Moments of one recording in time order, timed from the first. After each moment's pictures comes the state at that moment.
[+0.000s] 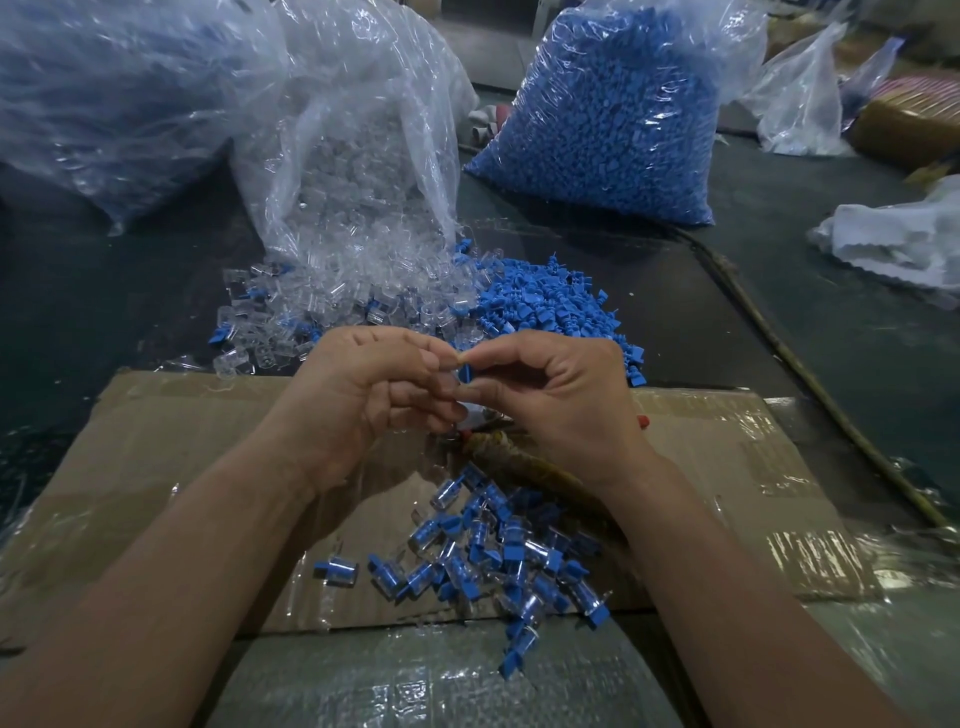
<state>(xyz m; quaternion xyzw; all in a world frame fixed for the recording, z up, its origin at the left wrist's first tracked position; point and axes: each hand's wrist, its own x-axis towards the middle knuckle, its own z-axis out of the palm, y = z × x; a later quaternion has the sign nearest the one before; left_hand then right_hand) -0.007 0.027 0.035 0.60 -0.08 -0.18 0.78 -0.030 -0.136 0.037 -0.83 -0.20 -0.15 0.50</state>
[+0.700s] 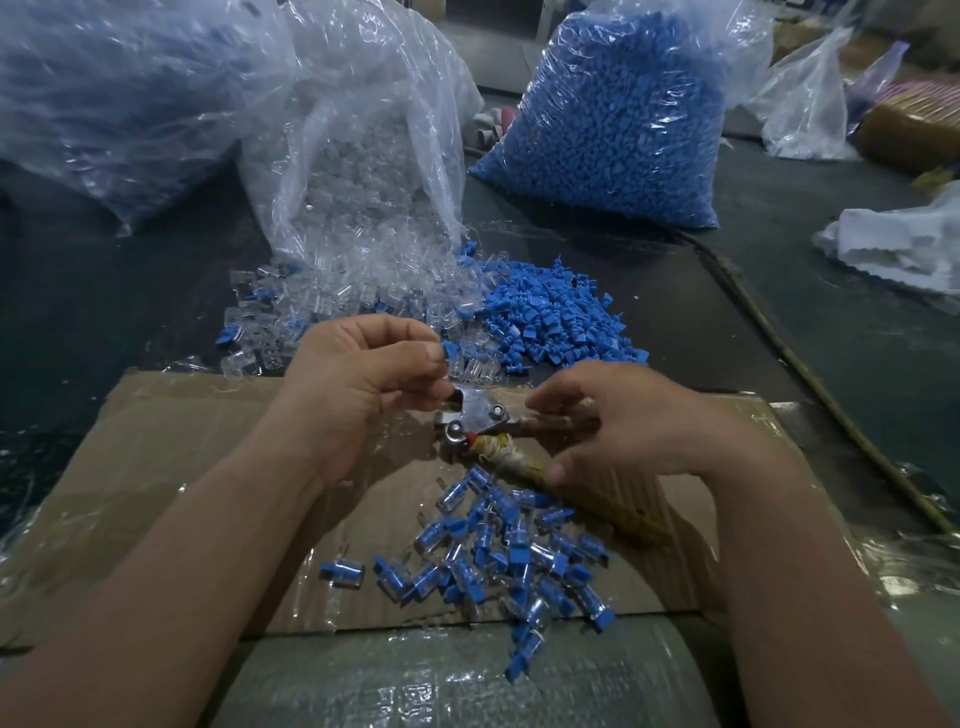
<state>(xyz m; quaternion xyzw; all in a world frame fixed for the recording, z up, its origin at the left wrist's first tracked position) -0.003 0.028 0.031 0.60 -0.02 -0.11 0.79 -0.021 -0.185 0.053 -0.94 -0.10 0.20 0.25</state>
